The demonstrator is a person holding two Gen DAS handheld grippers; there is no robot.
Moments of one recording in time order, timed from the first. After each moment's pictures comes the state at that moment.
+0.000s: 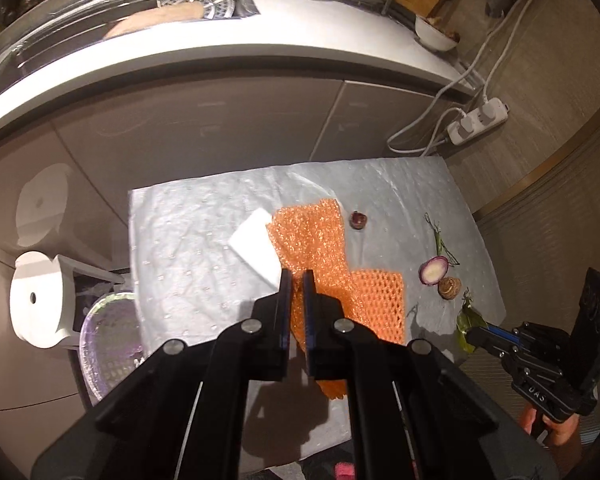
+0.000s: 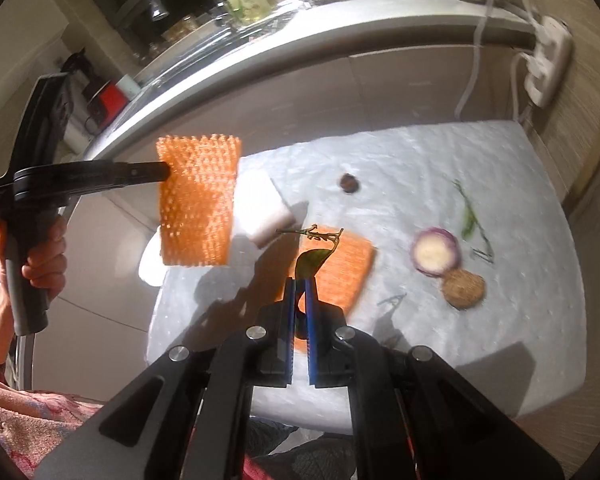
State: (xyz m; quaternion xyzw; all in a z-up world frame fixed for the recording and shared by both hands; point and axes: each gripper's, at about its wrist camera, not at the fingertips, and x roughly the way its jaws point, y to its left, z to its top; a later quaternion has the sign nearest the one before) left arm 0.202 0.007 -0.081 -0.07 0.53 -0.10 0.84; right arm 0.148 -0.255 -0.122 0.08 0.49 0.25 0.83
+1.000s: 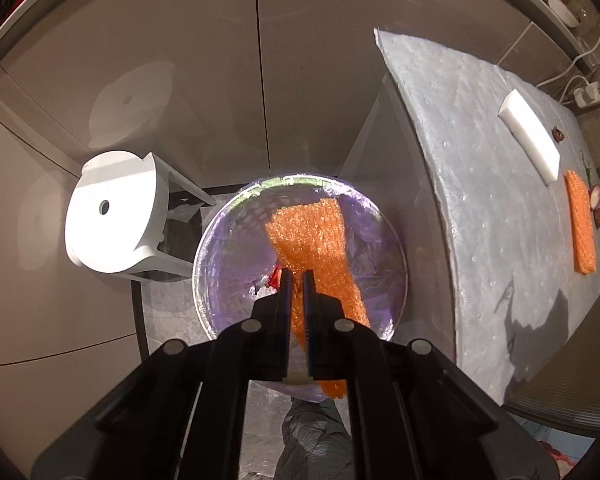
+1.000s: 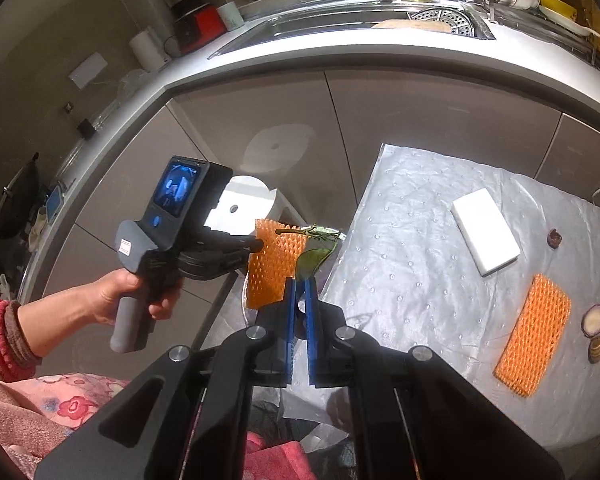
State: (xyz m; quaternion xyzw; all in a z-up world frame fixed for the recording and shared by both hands) left arm 0.137 0.214 -0.238 -0.04 0.62 0.01 0.78; right arm 0.092 -0.017 -0.090 -0.03 0.50 0.34 0.80
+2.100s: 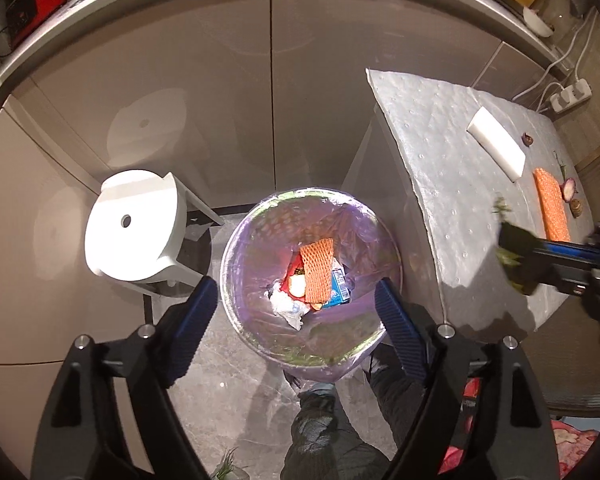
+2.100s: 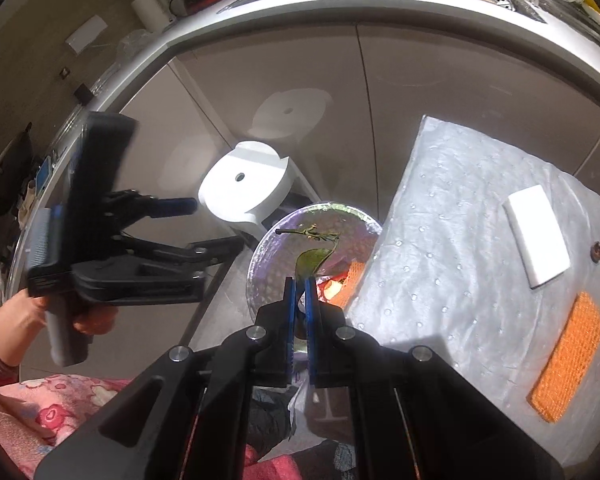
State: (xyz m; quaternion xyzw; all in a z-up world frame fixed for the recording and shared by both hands) left arm 0.086 0.237 -0.168 -0.04 0.57 0.00 0.82; right arm 0.117 0.059 -0.151 -0.07 0.54 0.37 0.75
